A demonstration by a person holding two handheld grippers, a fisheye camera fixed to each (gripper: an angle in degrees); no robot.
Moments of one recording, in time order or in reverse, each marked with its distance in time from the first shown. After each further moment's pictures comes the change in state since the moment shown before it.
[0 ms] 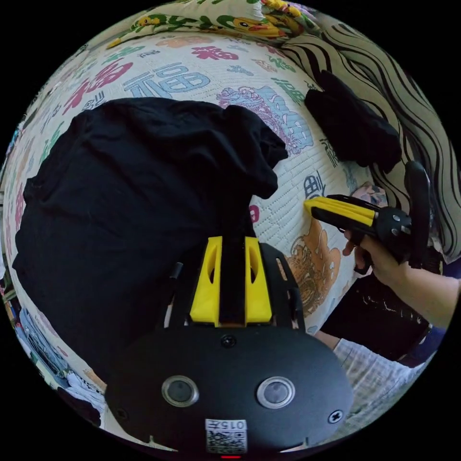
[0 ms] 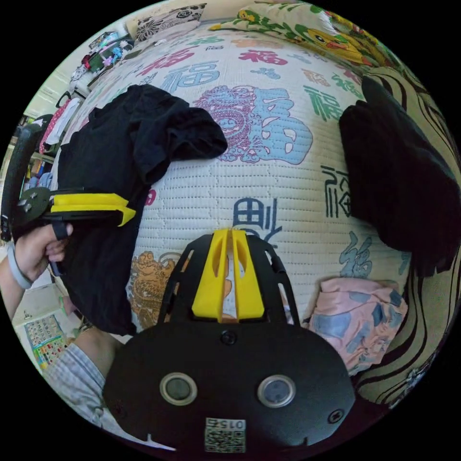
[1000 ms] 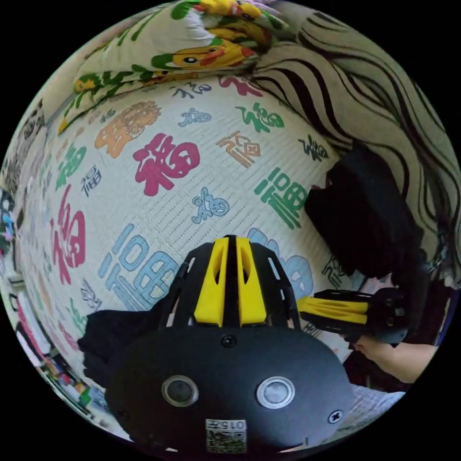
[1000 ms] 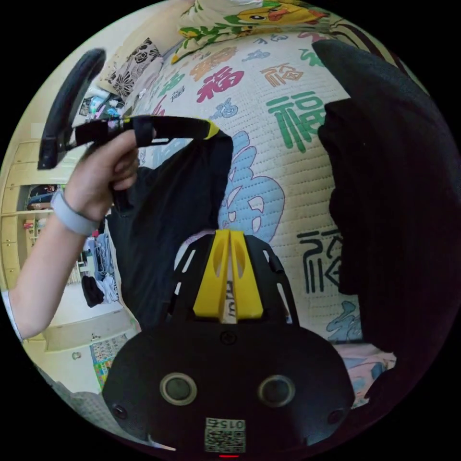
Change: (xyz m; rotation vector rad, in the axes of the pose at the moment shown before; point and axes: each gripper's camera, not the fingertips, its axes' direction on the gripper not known) left arm 0.259 -0.308 -0.055 0.088 -0.302 0.295; right arm 0.124 -0.091 -0.107 0.064 -0.362 0.183
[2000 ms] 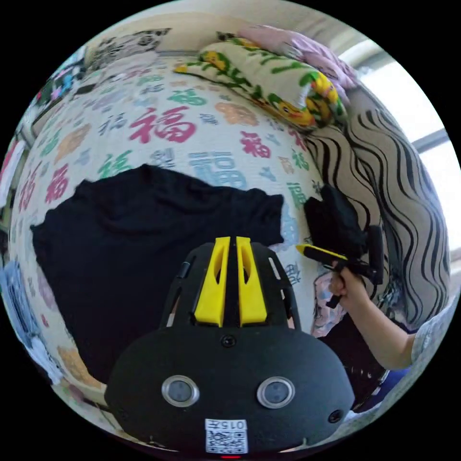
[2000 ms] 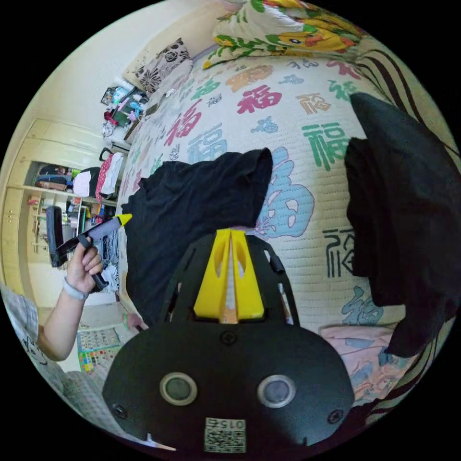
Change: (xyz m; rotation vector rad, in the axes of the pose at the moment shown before) left arm -0.229 0.438 -0.035 0.251 0.254 -0.707; right arm -0.258 -0.038 -0.016 0.097 -0.035 -0.150
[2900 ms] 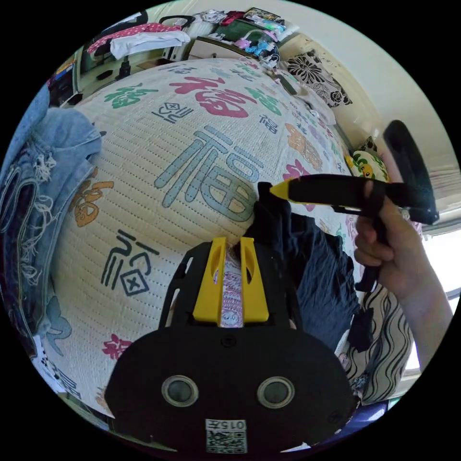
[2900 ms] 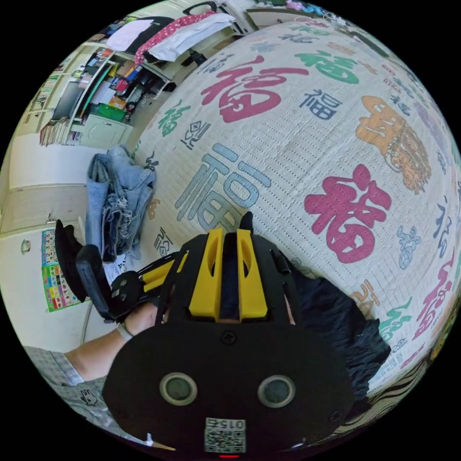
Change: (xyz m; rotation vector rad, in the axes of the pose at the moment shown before) left arm -0.735 0.178 -0.058 0.183 0.128 -0.550; right arm -0.674 -0.246 0.419 -0.592 0.170 -0.596
